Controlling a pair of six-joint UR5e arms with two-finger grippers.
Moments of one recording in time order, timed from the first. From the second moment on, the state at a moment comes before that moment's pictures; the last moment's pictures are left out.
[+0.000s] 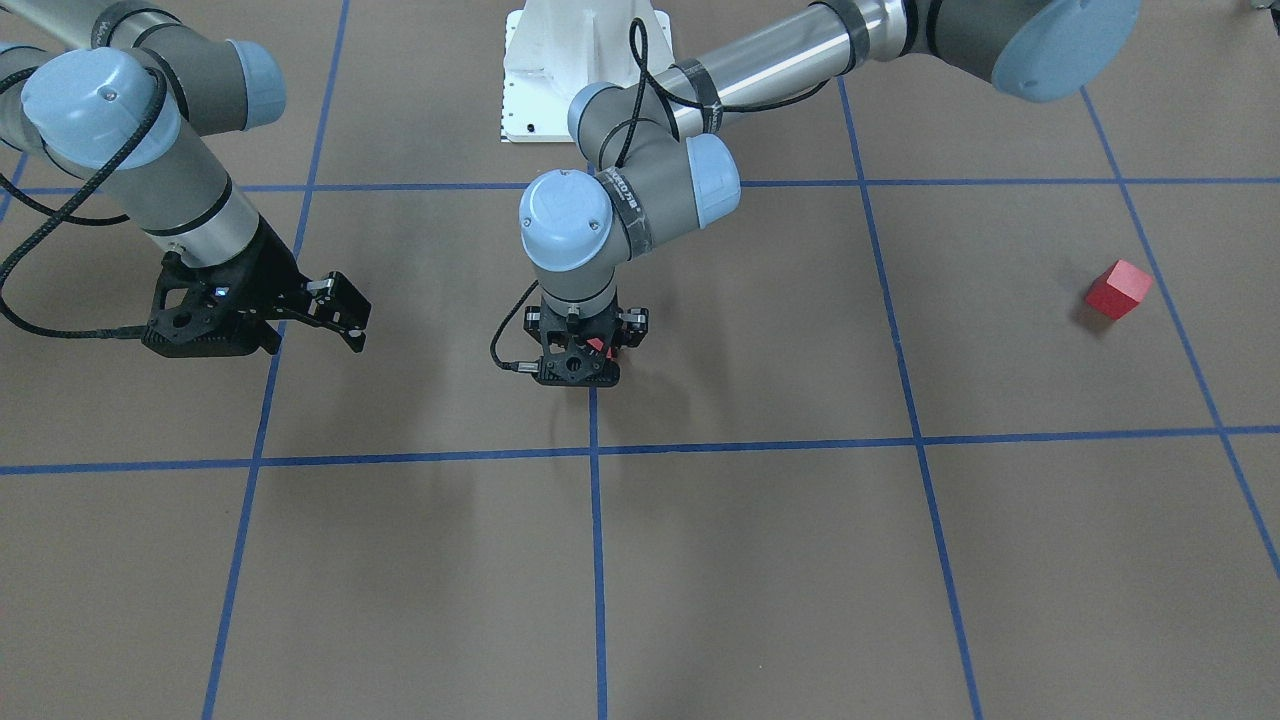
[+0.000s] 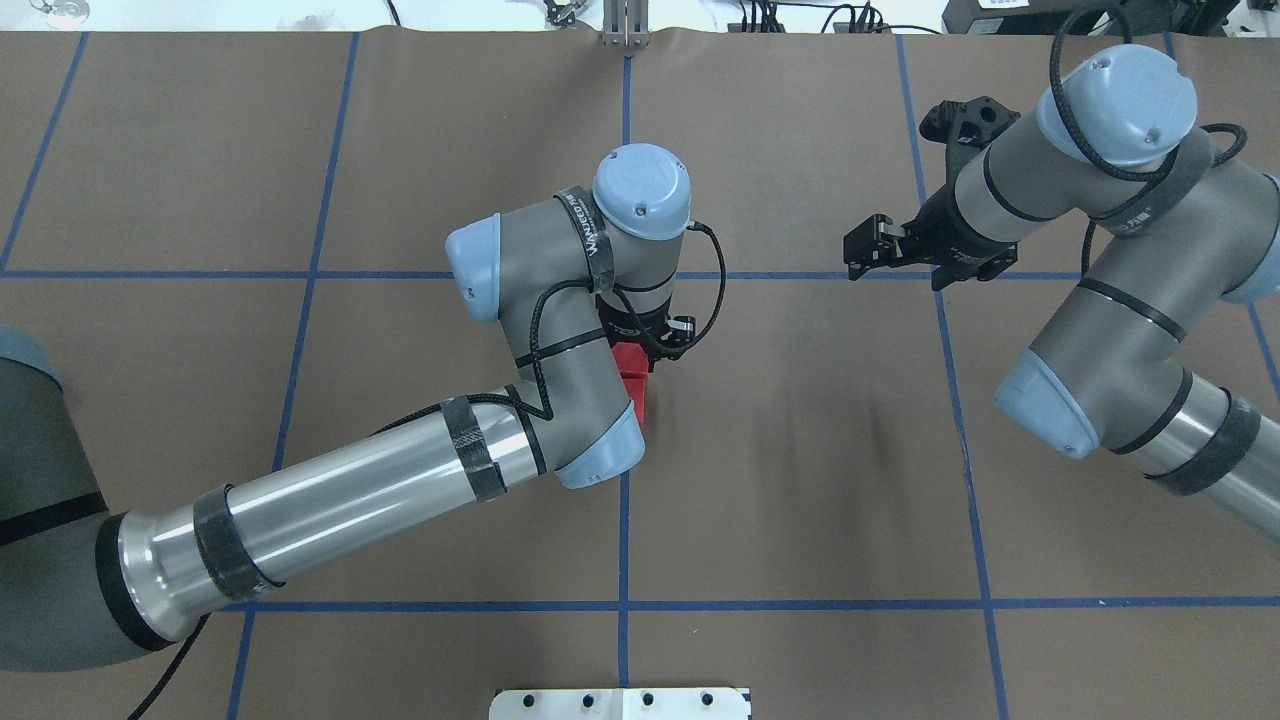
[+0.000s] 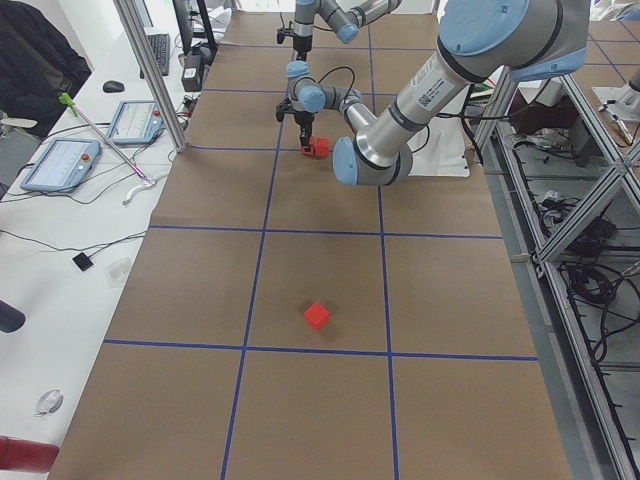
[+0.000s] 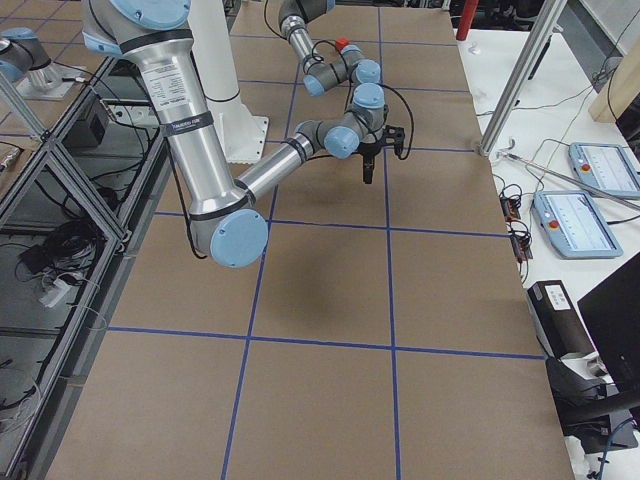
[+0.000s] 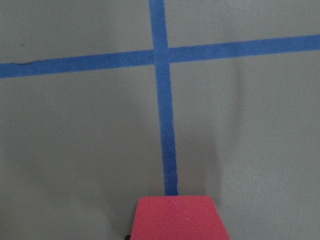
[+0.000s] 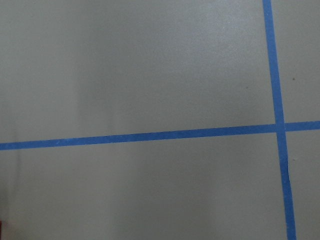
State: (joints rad) left arm -0.54 -2.62 -1.13 -1.60 -2.00 -1.06; right arm 0.84 -1.20 1.81 -1.40 2.09 1.08
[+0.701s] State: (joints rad) left arm -0.54 -2.62 -1.13 -1.60 -2.00 -1.07; right arm 0.84 -1.20 1.81 -1.40 2.09 1.08
